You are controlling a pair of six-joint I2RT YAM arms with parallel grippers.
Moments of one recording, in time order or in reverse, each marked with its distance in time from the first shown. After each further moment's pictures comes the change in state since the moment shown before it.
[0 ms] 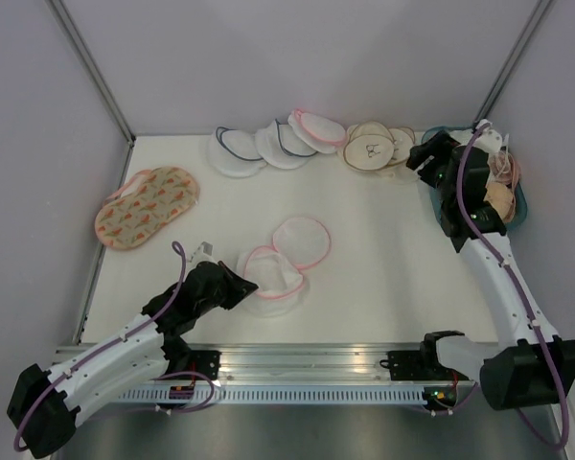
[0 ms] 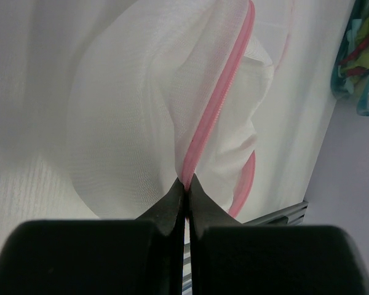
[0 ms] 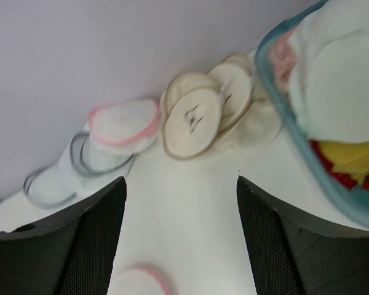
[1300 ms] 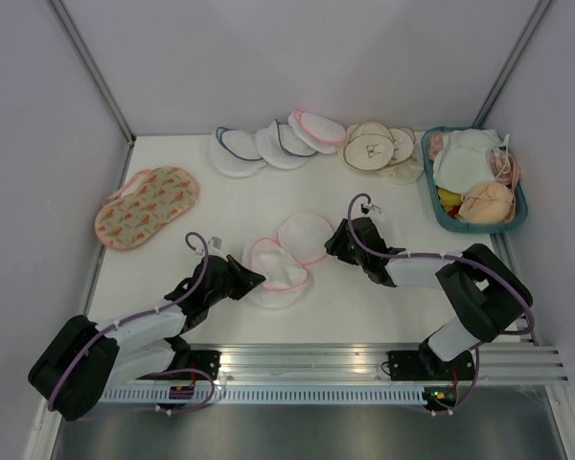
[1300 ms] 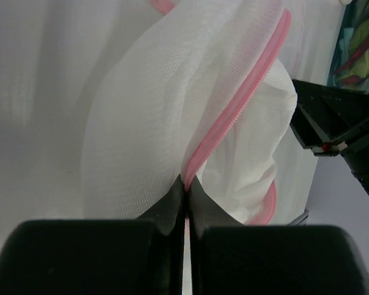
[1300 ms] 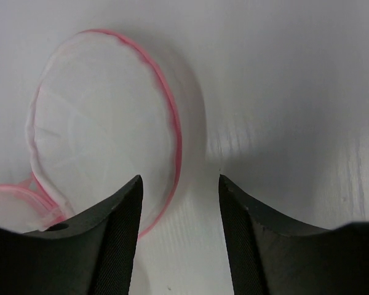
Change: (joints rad) left arm 0.117 0.335 -0.122 0.540 0.108 0.088; right arm 0.558 0.384 -0.510 0.427 -0.032 0.282
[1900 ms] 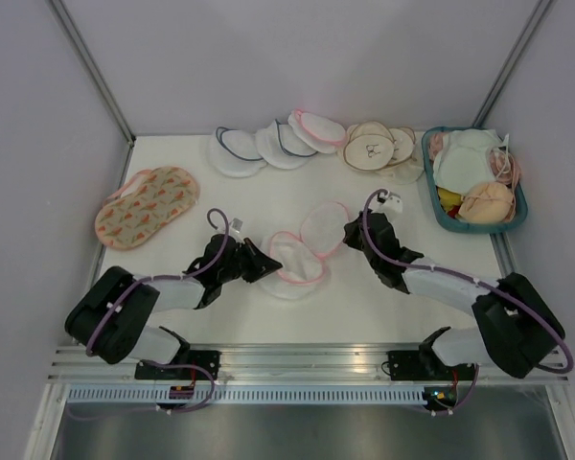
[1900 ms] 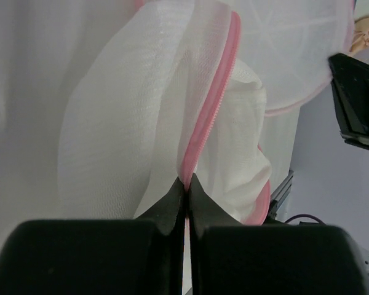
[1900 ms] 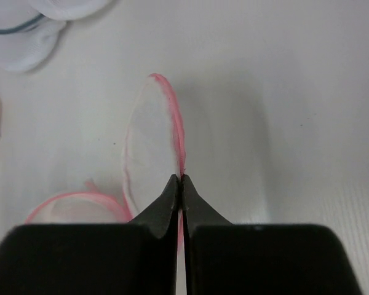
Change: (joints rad) left arm 0.076 0.348 0.124 0.273 0.272 0.102; right arm 0.004 -0.147 0.005 0.020 0.197 -0.083
